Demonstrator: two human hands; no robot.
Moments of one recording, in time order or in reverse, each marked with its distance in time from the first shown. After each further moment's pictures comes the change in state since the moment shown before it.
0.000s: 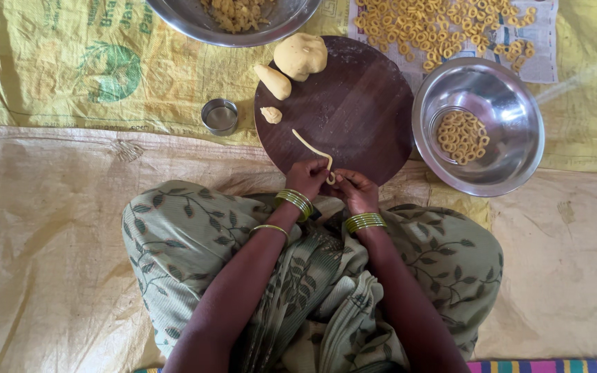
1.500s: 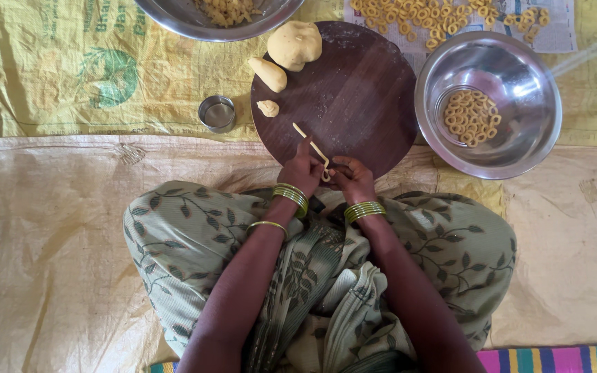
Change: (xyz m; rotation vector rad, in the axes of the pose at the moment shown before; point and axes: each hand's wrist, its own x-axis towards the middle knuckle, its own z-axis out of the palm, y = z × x) left_hand -0.021 0.052 -0.023 0.545 -0.047 0.065; right_hand 0.016 0.016 -0.003 -0.283 -0.034 -0.015
